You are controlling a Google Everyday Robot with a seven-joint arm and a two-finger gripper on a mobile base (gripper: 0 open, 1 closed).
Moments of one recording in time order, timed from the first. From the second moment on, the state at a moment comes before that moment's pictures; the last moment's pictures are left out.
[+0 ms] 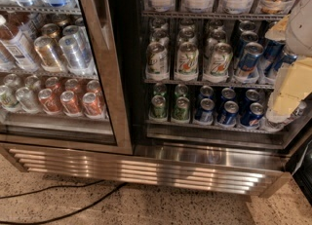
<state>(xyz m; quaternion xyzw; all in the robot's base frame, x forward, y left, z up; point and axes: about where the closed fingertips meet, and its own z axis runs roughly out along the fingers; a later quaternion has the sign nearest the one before) 0.438 -0.217 0.976 -0.60 0.78 -0.03 0.16</state>
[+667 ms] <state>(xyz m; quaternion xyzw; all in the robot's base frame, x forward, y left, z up) 0.438 -0.217 0.976 -0.60 0.78 -0.03 0.16</state>
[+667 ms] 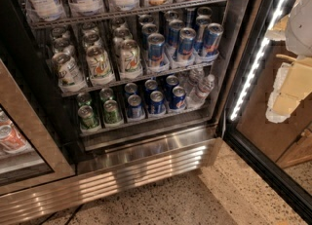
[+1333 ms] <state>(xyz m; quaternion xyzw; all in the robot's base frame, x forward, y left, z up) 0.438 -0.217 0.976 -0.60 0.78 -0.03 0.16</state>
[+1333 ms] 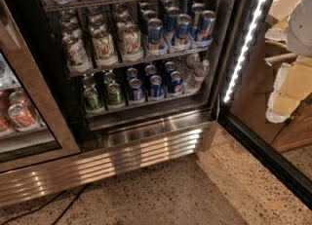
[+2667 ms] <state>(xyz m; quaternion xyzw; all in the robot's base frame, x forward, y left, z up) 0.438 -0.217 0.976 -0.60 0.78 -0.03 0.16</state>
